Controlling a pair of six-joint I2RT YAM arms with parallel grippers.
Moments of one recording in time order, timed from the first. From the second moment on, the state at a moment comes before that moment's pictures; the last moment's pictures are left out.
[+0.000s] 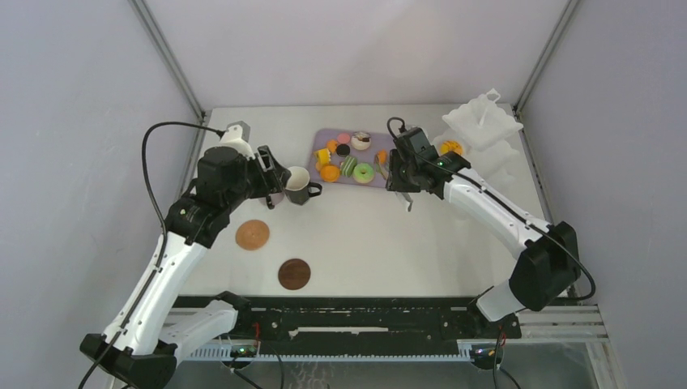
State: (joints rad) left arm -0.40 0.94 1.14 -0.63 -0.06 -0.47; right arm 0.58 1.47 1.29 -0.75 0.15 0.53
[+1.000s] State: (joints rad) left arm -0.40 0.98 1.12 -0.65 -0.10 -0.41; right arm 0.43 1.71 1.33 -0.58 -0.13 0.55
